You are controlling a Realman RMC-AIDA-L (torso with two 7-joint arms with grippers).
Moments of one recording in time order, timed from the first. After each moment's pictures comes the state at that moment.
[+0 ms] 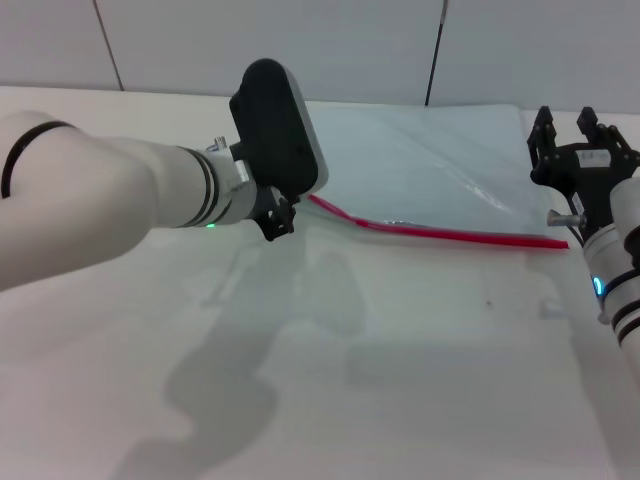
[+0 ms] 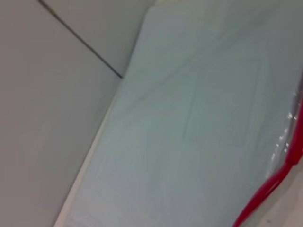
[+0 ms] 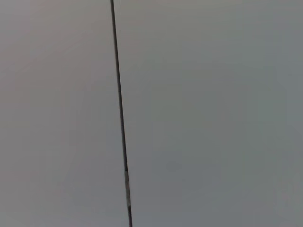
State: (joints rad) left arm -0.63 -2.03 1.86 1.02 2.68 0.59 -2.38; right arm 0.61 2.02 -2.88 -0.64 -1.31 1.09 2.77
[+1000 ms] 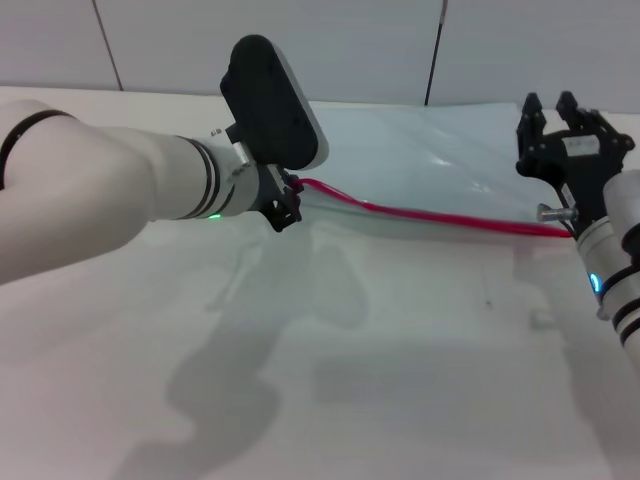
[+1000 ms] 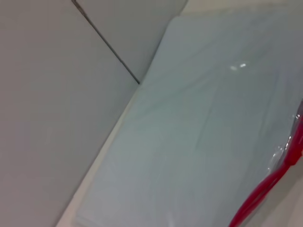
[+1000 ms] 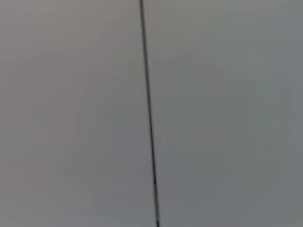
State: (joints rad) left arm -0.62 -2.03 1.86 1.08 2.69 0.61 -2.50; right arm 0.58 1.92 -2.88 -0.91 -1.31 1.11 2.59
